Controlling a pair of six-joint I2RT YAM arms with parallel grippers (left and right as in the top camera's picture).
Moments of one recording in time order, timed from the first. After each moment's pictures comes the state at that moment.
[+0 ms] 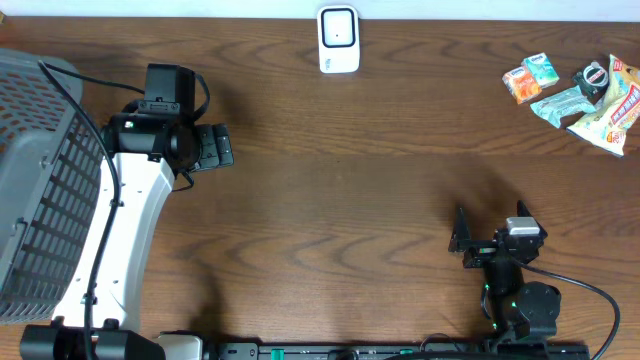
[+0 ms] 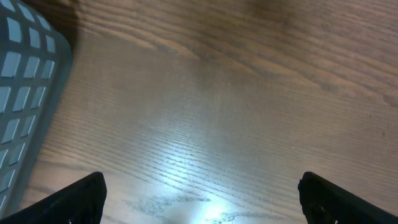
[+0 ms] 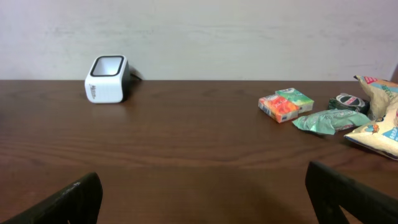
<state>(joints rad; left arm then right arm) -0.07 1.48 1.35 -1.07 -0.13 -0.27 0.03 0.01 0.01 -0.07 -0.03 -0.01</state>
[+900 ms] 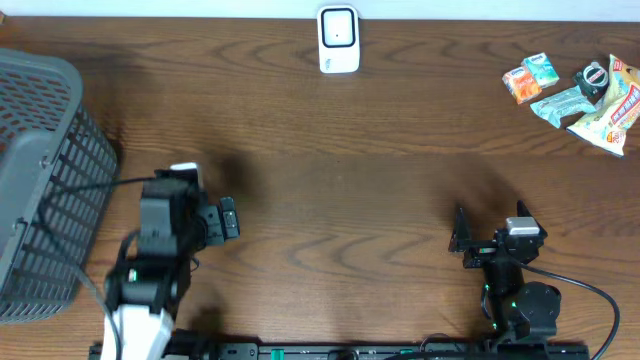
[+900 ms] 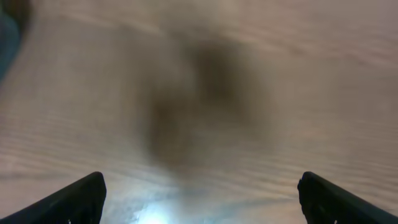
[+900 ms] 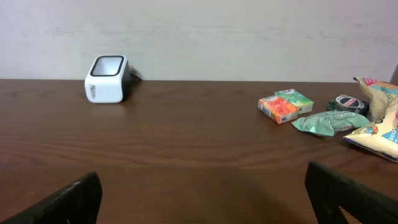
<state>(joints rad) -0.08 0.83 0.62 -0.63 0.00 -0.19 0.03 0.01 0.01 -0.07 -0.03 -0.01</state>
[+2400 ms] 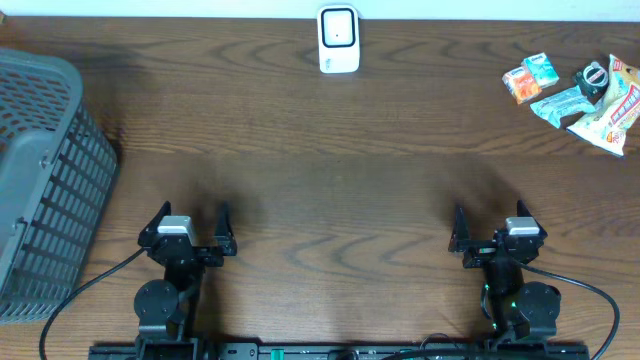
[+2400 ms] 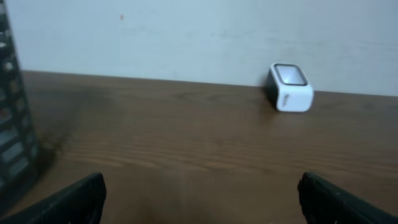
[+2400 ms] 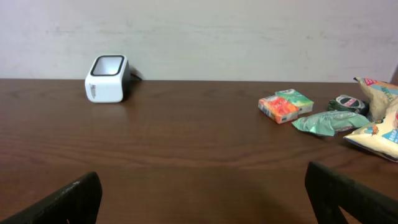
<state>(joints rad) -0.01 0.01 0.01 -0.10 0.05 -0.10 0.03 0.01 0.01 -0.07 -0.03 -0.01</state>
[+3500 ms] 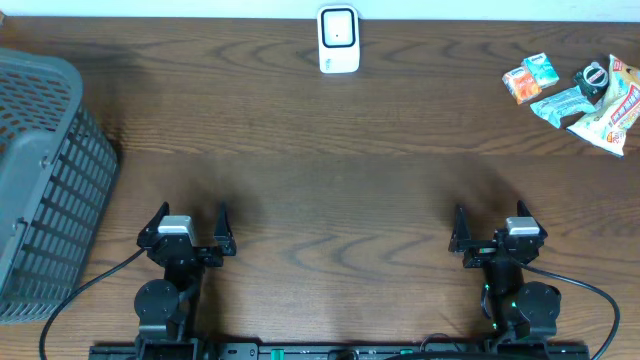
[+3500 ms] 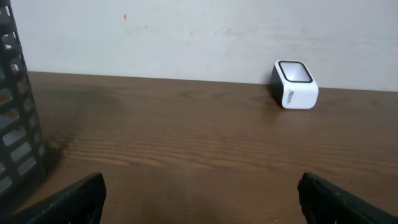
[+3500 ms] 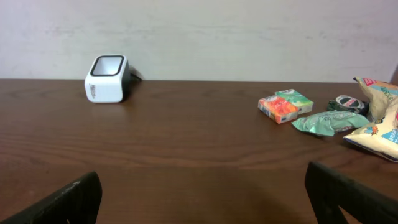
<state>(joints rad) -0.02 0.01 0.02 -0.11 0.02 -0.08 0.03 0.01 0.01 -0.07 -0.03 -0.01</state>
